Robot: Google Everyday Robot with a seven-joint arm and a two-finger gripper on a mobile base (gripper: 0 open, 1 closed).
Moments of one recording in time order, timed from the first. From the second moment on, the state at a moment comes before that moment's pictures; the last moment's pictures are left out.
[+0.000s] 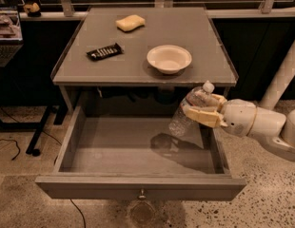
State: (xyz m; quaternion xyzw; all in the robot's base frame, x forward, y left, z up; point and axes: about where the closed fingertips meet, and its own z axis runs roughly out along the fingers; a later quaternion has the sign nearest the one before) arm 0.538 -0.150 0.822 -0.34 0.63 0.38 0.59
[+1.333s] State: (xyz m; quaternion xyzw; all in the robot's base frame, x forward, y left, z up) arm 0.537 -0.148 0.774 -0.34 0.67 0.37 0.55
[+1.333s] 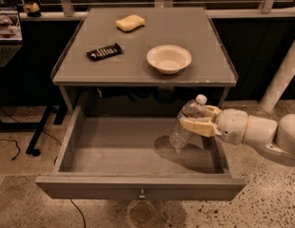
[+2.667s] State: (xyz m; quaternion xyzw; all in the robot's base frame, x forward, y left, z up) arm 0.552 -0.159 0.731 -0.34 0.69 0.35 0.53
